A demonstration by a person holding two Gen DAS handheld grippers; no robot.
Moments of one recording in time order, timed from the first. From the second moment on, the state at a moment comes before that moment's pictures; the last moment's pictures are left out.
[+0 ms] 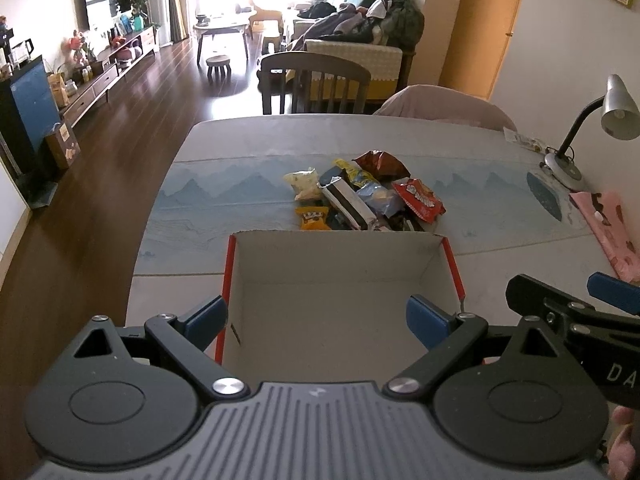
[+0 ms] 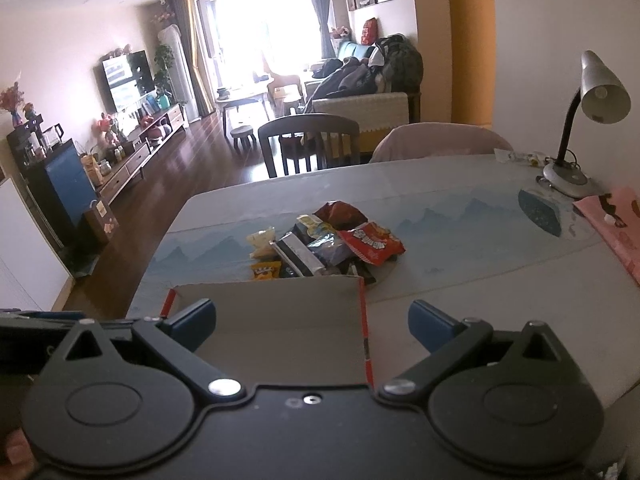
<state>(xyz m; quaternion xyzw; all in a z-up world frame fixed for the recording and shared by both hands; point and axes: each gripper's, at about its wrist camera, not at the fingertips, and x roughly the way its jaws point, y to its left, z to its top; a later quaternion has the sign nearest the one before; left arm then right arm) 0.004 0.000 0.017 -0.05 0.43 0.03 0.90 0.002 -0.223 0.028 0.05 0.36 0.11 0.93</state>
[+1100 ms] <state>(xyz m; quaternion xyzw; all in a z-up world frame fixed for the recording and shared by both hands) 0.005 0.003 0.013 -0.05 0.43 0.03 0.90 0.003 -0.223 0.028 0.05 0.36 0.11 0.93</state>
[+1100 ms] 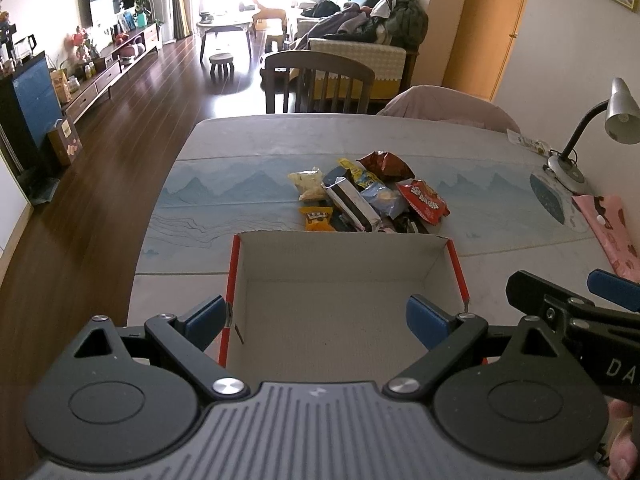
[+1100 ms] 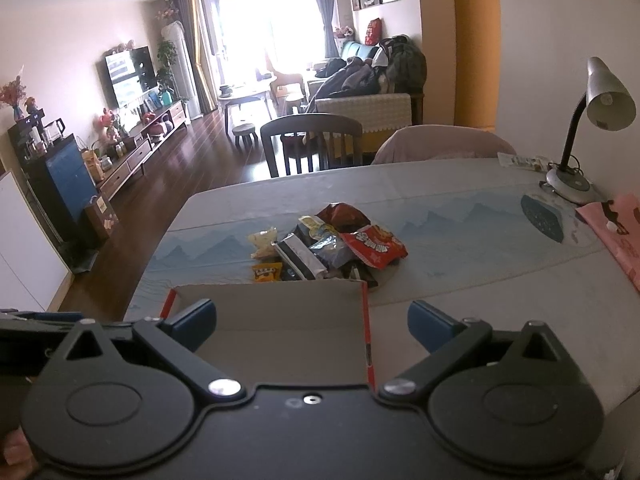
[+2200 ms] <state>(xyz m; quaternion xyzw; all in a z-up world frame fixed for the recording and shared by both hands) 0.141 0.018 0.043 -0.01 0.46 0.07 0.89 0.180 -0.261 0.021 0.02 0.45 0.19 0.87</state>
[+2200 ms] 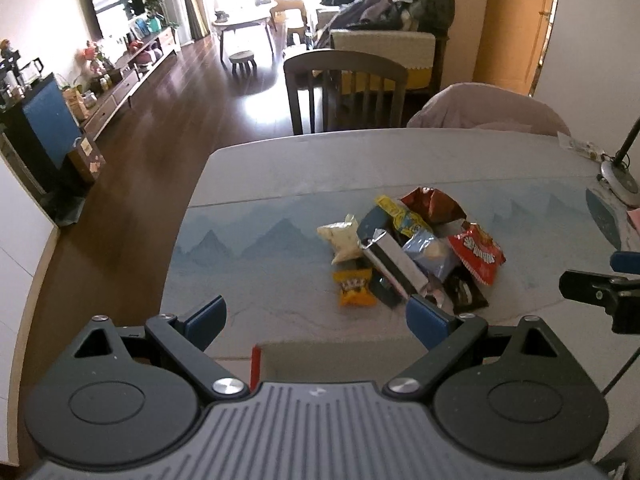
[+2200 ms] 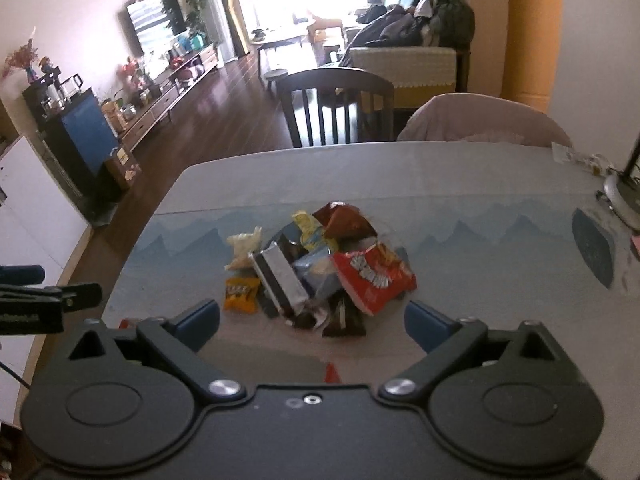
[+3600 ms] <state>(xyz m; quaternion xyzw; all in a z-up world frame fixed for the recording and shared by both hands) 0.340 0.028 -0.166 -0.08 0.67 0.08 0.73 0.327 -0.225 -0.169 0.02 0.66 0.19 0.72</state>
